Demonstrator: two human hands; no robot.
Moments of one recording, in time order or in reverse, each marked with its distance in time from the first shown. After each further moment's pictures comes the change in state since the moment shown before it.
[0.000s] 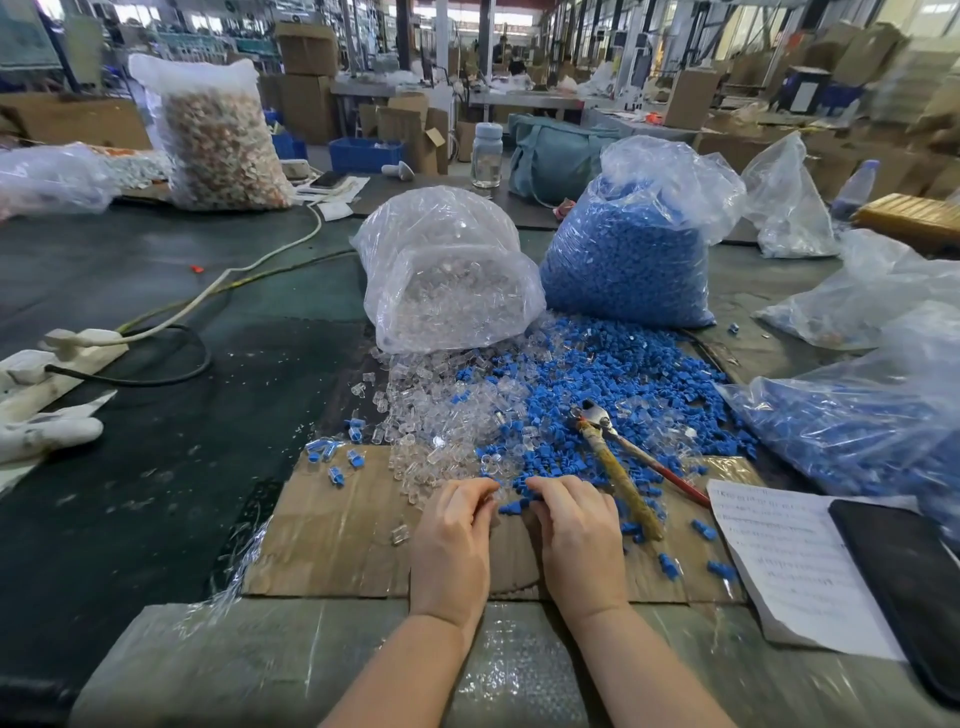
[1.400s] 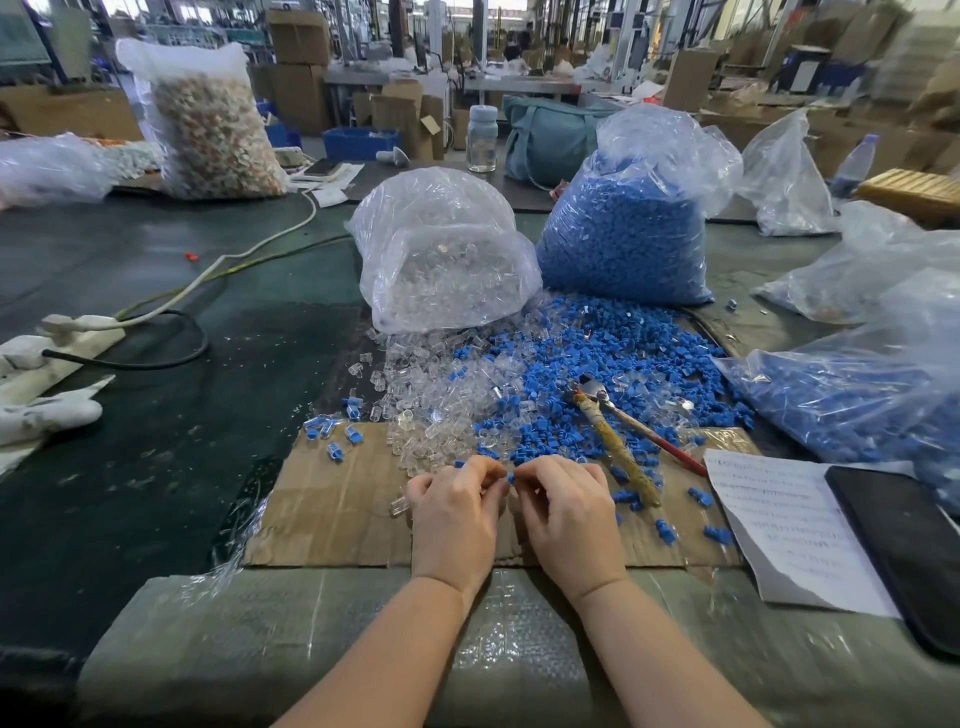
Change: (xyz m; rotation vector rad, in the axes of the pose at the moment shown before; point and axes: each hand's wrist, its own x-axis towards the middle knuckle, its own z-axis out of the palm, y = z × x) left_hand 0.000 -0.010 0.005 0.164 -0.103 0.020; right_hand -0.005 -0.004 -0.006 0.169 -0.059 -0.045
